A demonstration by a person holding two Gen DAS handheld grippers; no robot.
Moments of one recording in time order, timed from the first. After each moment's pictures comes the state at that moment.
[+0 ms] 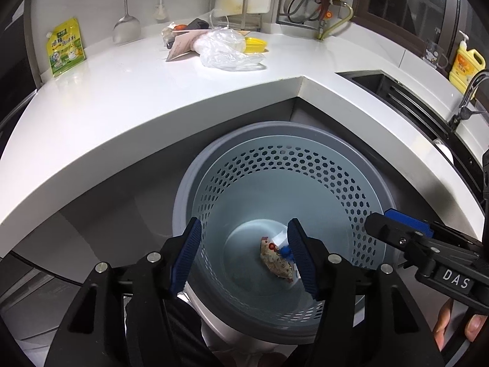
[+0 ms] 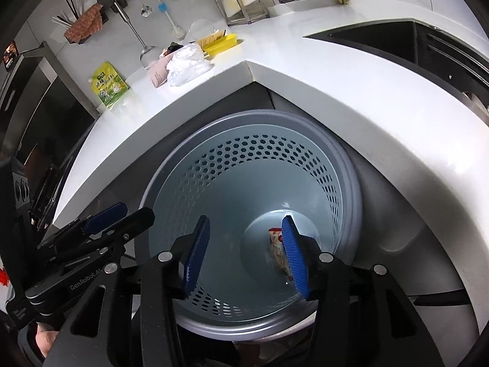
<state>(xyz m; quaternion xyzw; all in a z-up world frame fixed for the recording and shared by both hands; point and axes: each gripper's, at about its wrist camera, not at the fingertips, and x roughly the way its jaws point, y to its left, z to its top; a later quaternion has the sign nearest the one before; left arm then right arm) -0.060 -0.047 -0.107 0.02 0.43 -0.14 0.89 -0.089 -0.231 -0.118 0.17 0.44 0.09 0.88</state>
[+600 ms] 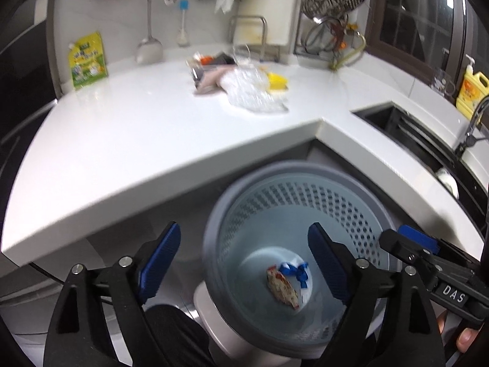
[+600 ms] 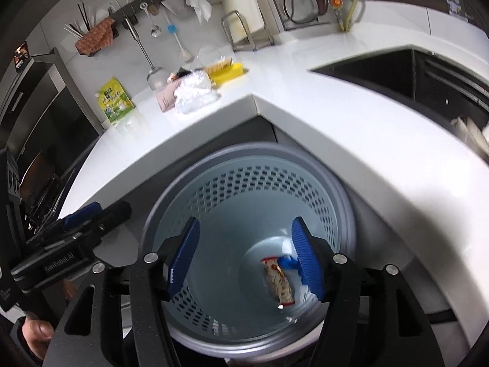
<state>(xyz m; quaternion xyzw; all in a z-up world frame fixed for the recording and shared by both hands) -0.054 -0.027 -0.075 0.00 0.37 -0.10 0.92 -0.092 -0.232 -0.100 0.15 0.38 0.09 0.91</state>
